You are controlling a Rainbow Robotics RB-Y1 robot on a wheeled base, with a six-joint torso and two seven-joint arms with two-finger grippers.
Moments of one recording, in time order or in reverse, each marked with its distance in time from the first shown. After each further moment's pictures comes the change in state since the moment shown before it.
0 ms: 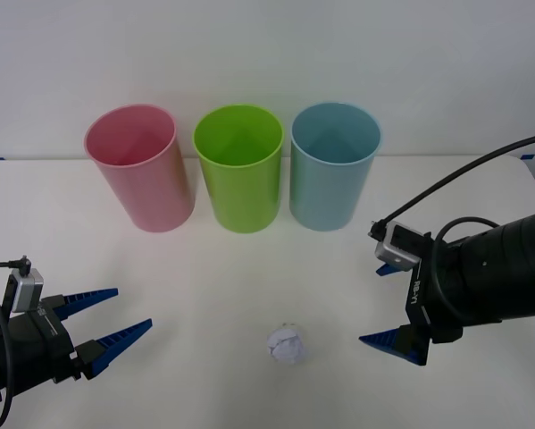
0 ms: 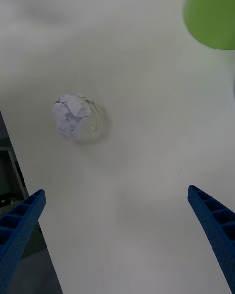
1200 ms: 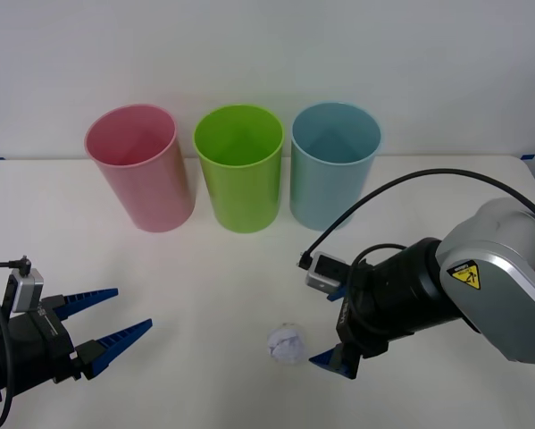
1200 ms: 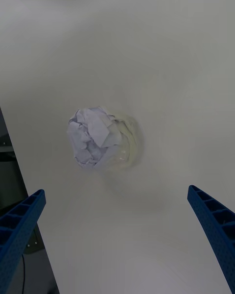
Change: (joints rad) right arm -0.121 0.185 0.286 0.187 0.221 0.000 -0.037; left arm 0.000 0.000 0.000 0.000 0.000 0.000 0.000
